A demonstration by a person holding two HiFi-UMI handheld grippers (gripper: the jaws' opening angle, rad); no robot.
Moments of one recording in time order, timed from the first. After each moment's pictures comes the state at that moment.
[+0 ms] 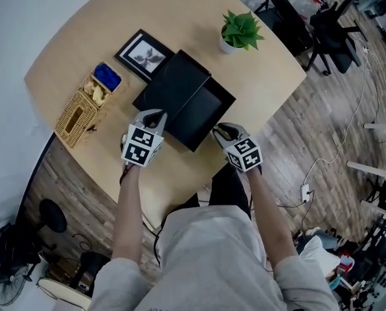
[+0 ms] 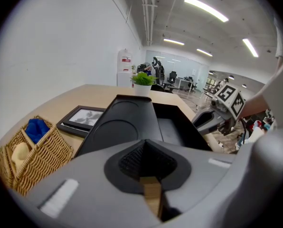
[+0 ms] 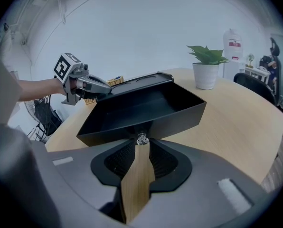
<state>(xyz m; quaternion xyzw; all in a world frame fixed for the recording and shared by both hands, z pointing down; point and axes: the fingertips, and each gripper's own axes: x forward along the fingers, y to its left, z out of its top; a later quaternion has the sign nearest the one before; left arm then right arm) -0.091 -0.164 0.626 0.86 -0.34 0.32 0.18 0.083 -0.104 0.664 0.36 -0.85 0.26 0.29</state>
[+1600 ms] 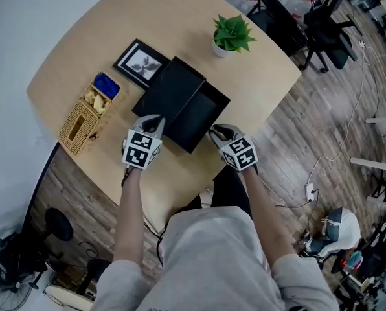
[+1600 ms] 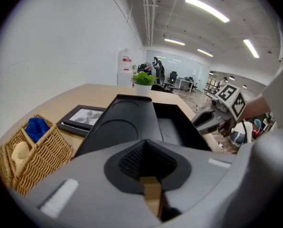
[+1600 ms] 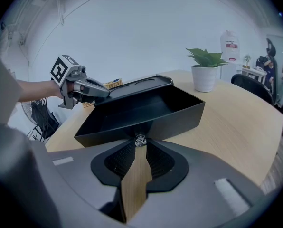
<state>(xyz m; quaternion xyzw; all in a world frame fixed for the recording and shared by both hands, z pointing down) -0.091 -0.162 0.624 0.86 -0.35 0.32 0.18 0.077 -0.109 0.658 0.37 -0.85 0.25 0.28</state>
